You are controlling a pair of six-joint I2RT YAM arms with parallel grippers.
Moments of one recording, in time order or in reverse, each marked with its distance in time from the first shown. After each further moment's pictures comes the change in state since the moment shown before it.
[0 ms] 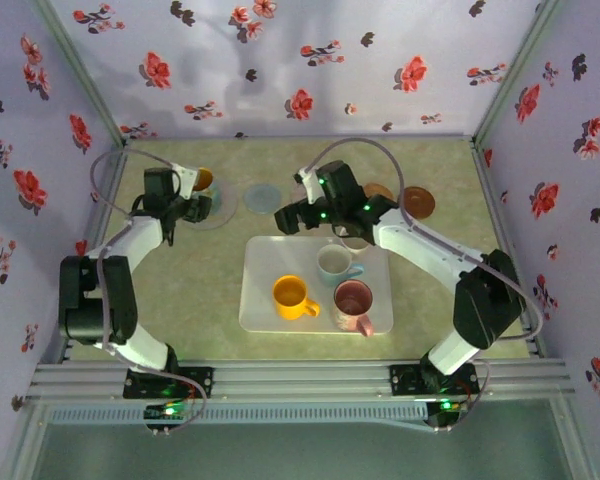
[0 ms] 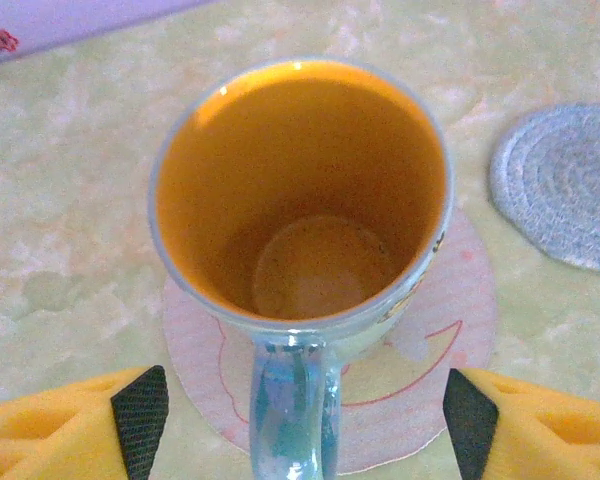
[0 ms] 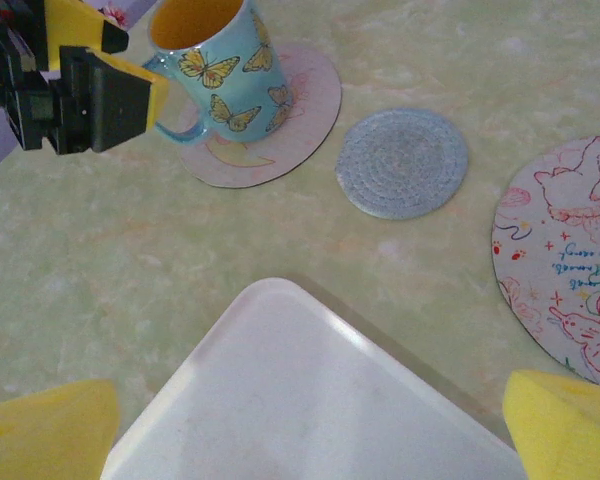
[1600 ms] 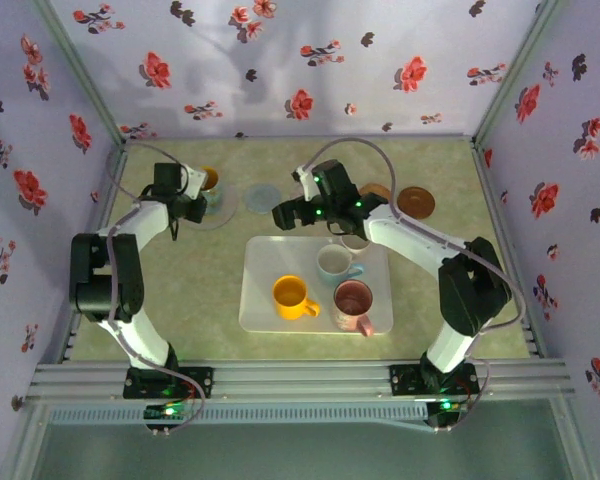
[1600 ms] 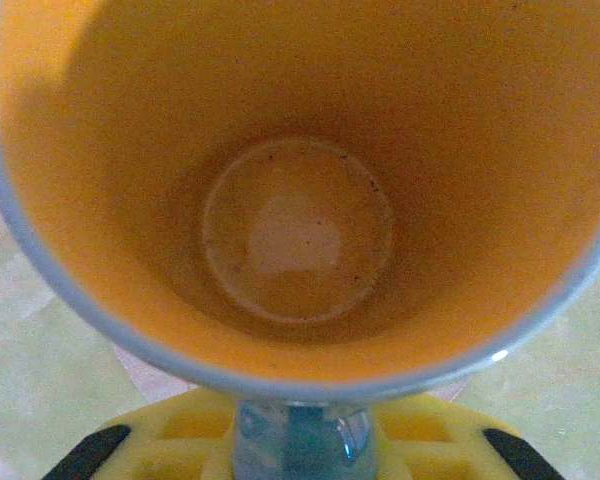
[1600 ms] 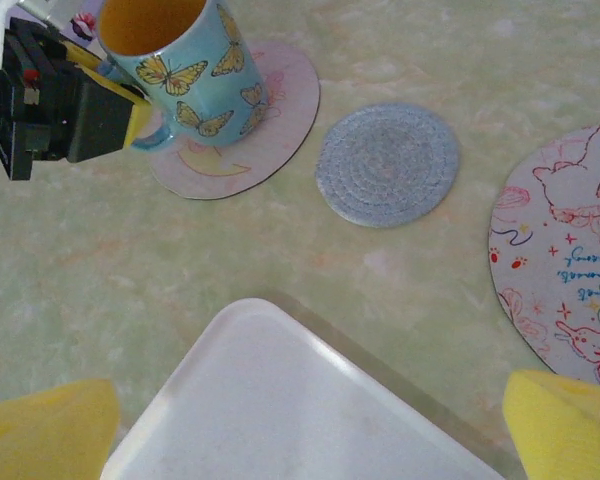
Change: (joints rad) left arm -0.009 0.166 0.147 -0.180 0.006 0.025; right arm -0.022 0.102 0.023 0.067 -0.005 0.033
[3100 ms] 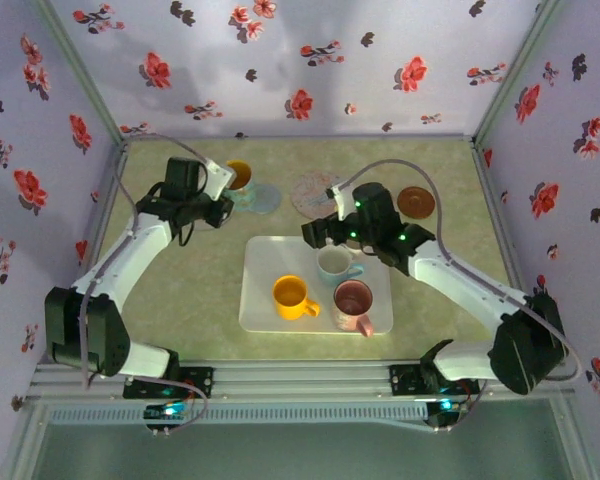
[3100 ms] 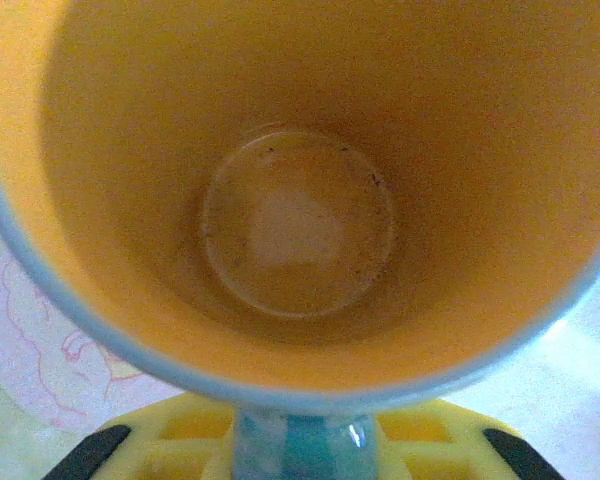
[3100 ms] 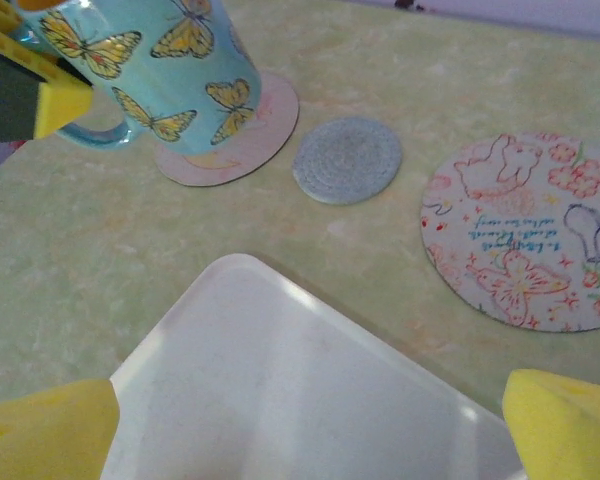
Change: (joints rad) left arm -0.213 -0.321 0.026 -0.265 0.083 -0.025; right arm -0.035 -0.375 -0.326 0.064 0.029 -0.044
